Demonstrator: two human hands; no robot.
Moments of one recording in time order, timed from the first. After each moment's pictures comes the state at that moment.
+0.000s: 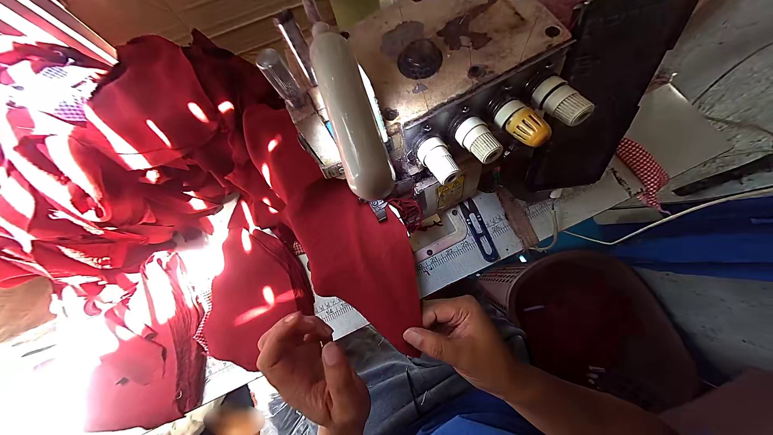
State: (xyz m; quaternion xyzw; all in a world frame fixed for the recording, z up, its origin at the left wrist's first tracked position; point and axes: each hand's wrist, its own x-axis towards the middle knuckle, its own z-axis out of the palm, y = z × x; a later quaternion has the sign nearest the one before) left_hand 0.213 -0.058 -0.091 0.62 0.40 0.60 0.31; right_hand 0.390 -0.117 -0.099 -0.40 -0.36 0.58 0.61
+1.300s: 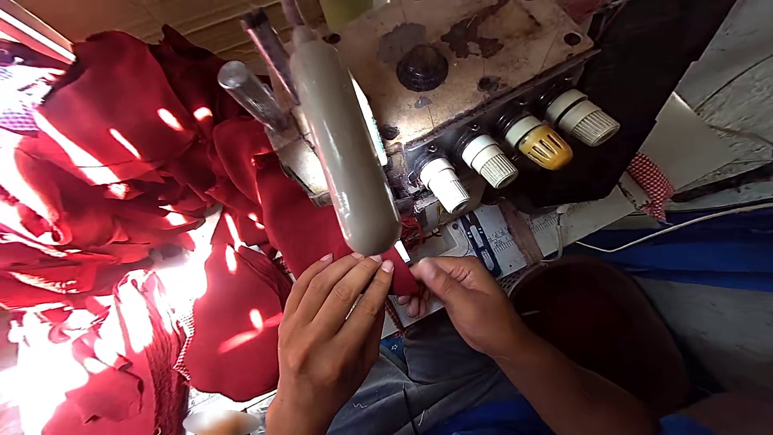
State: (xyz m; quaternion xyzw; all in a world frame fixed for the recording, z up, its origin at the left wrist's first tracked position) left_hand 0.231 0.013 -0.054 0.90 0.29 0.33 0.07; right_hand 0.421 -0.055 -0.084 -0.41 -0.36 0.58 0.60
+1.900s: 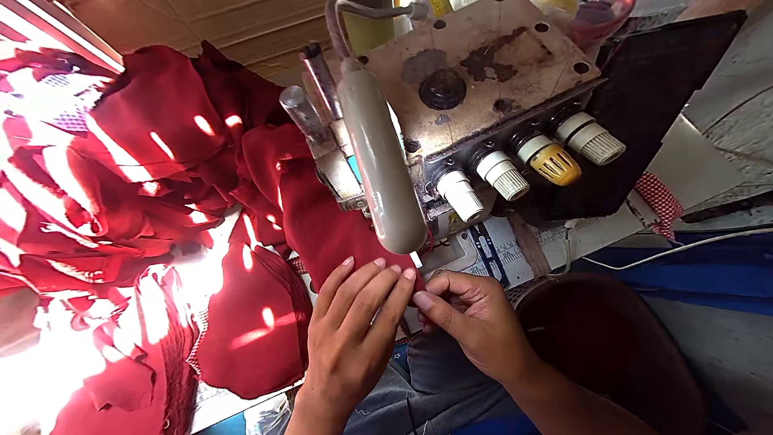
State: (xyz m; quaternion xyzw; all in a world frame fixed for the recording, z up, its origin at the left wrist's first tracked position) left_hand 0.240 0.007 -0.070 0.88 0.28 0.38 0.05; right_hand 0.410 -0.063 -0.078 -0.45 -0.41 0.49 0.62
